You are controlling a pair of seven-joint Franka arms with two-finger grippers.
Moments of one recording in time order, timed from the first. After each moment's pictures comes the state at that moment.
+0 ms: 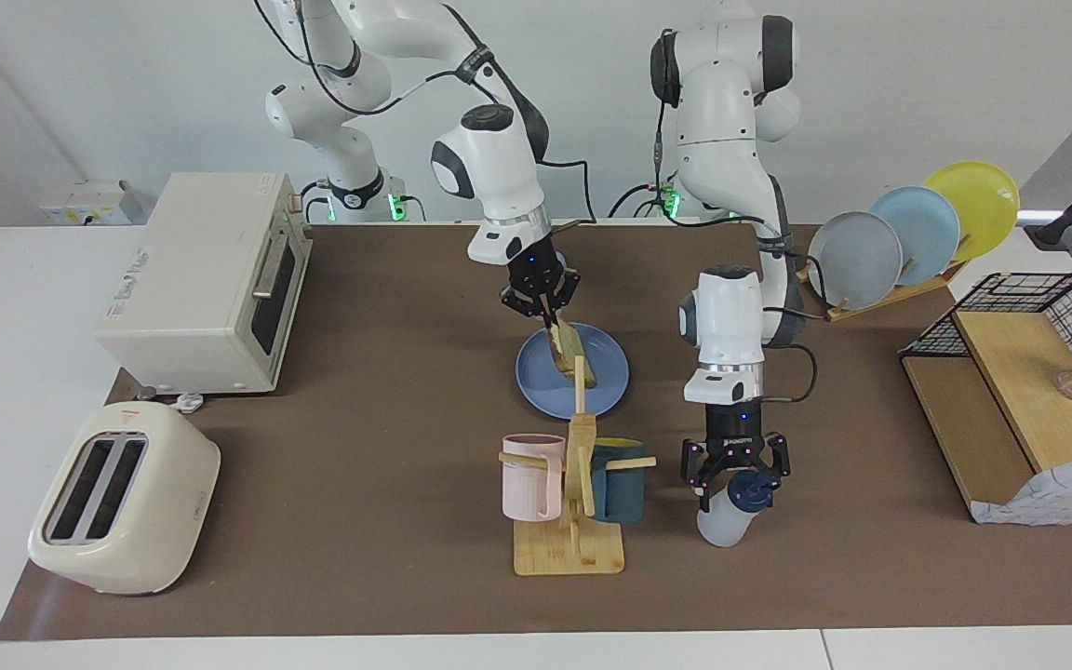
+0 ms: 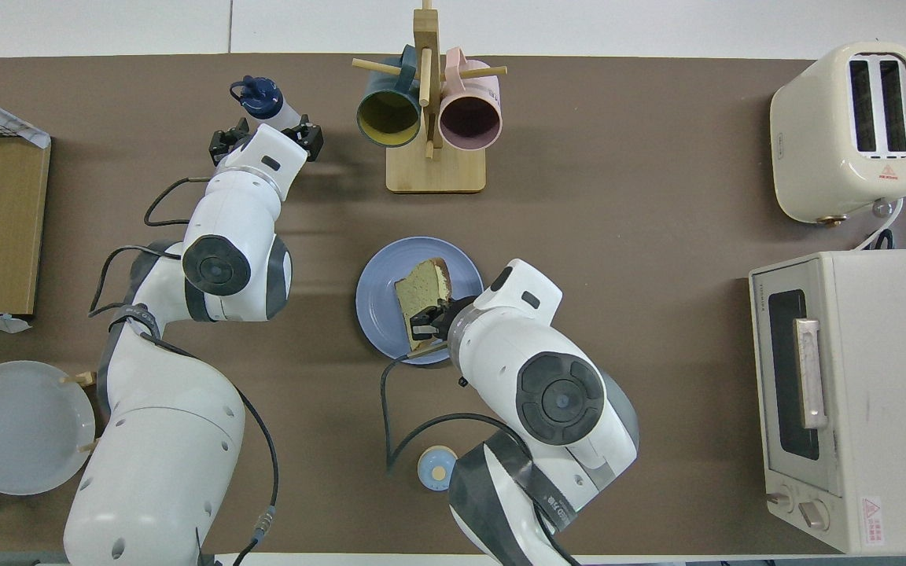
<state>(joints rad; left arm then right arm) -0.82 0.67 0.54 -1.87 -0.33 3.27 -0.15 0.65 0.11 0.01 -2.13 0.04 2.63 0.49</state>
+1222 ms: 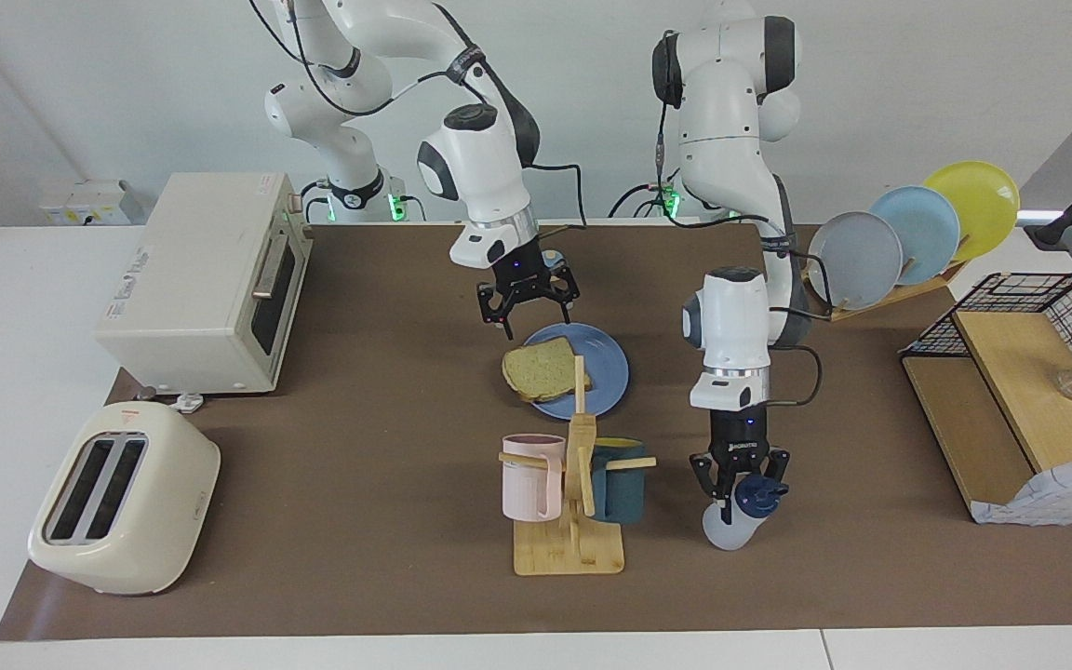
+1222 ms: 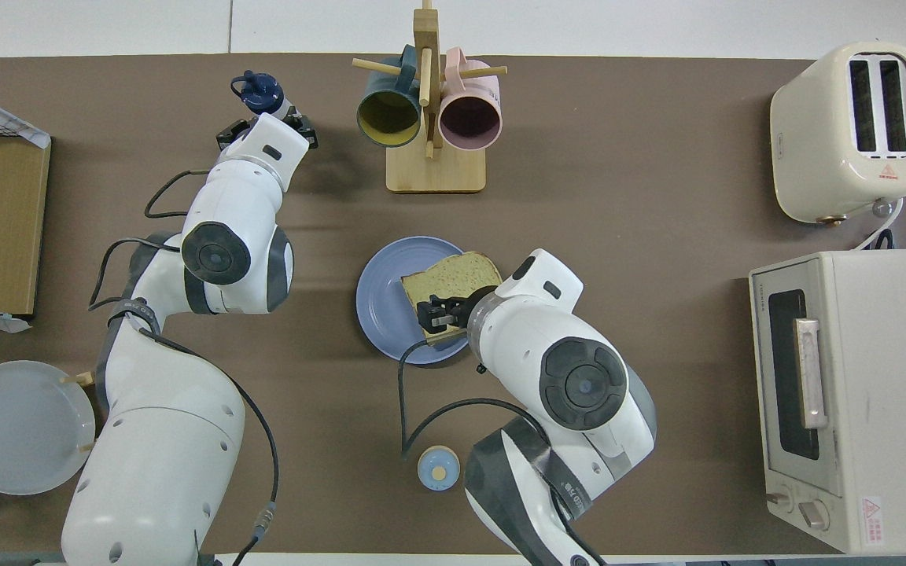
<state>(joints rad) -0.80 0.66 0.54 -1.83 -0.34 3.22 -0.16 0.61 0.10 0.01 -2.11 0.04 2.63 0.49</state>
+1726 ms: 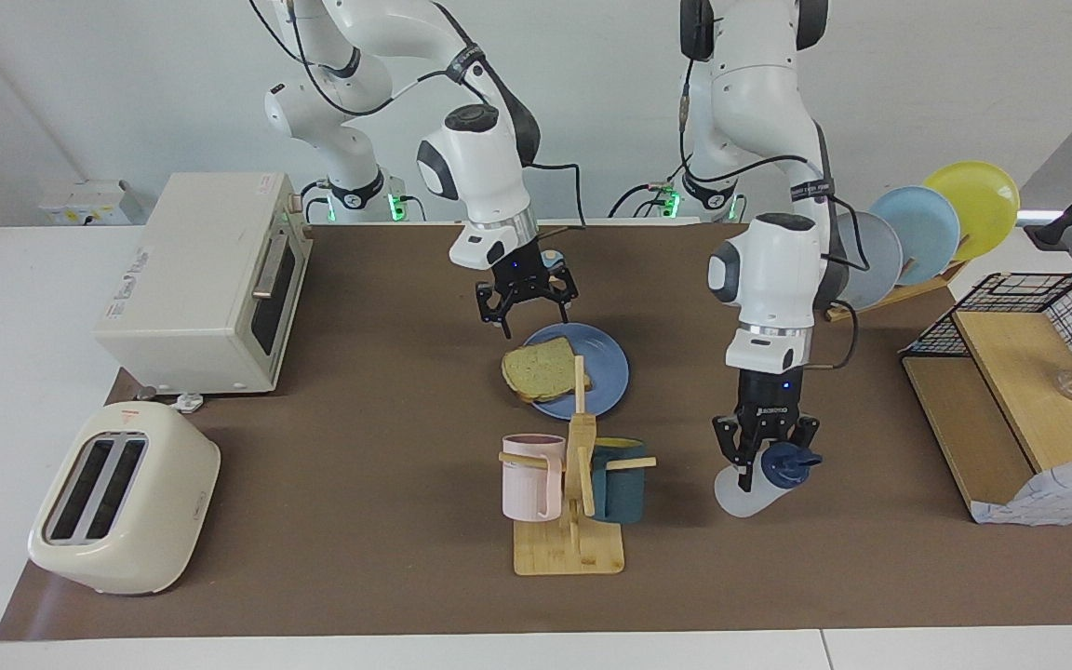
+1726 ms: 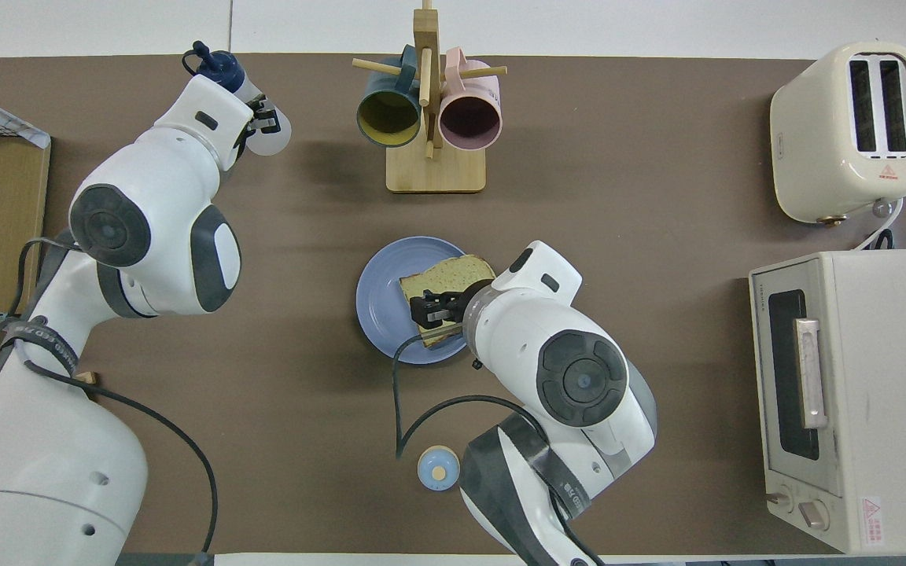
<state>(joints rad) -0.80 0.38 0.54 -1.90 -0.34 2.92 -0.05 0.62 0.10 0.02 -2.10 0.04 2.60 0.49</state>
